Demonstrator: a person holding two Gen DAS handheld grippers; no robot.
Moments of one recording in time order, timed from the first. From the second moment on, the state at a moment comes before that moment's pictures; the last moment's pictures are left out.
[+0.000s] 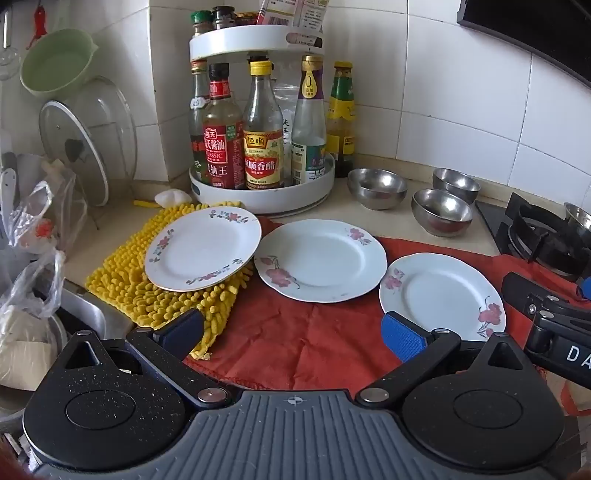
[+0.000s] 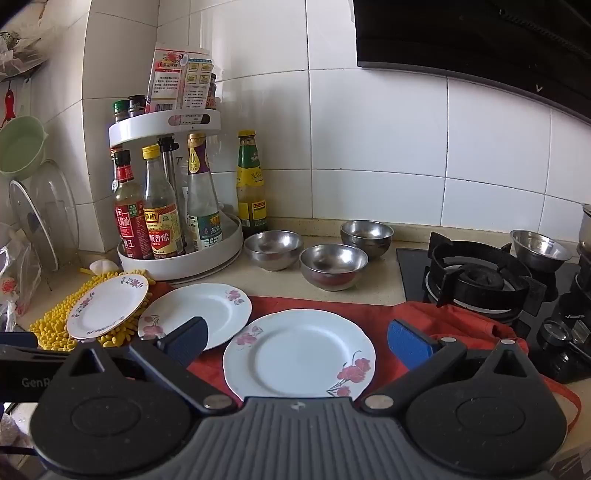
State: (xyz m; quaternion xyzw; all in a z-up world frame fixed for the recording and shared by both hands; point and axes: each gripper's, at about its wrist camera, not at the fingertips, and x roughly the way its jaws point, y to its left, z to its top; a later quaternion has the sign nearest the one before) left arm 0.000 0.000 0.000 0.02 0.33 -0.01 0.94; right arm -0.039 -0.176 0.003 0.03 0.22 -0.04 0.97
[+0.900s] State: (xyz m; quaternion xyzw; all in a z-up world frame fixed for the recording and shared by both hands) left arm 0.006 0.006 -0.007 0.00 0.35 -0.01 0.94; right arm -0.036 -0.171 0.002 0.02 0.24 -0.03 0.97
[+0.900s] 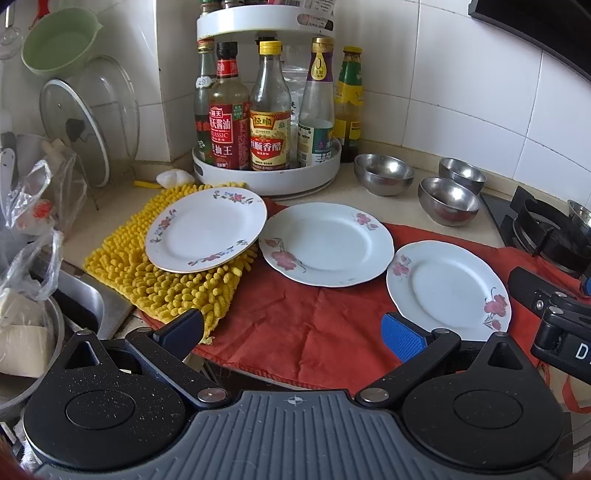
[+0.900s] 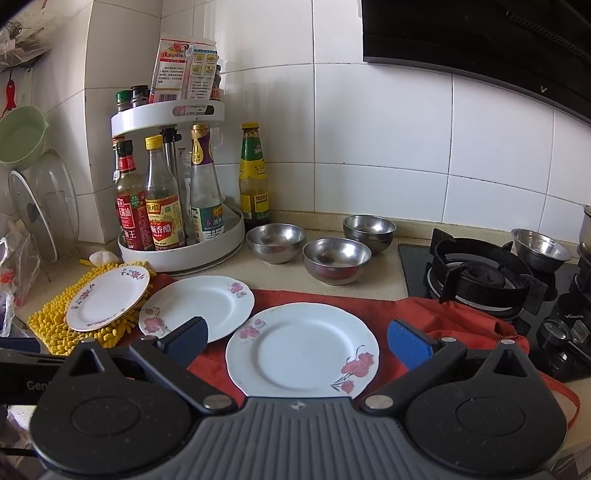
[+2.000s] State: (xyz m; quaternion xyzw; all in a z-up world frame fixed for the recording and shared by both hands) left arm 0.005 0.006 -0.013 0.00 0.37 -0.02 0.93; right arm -0.043 -0.172 -0.003 0.03 0.24 -0.04 0.97
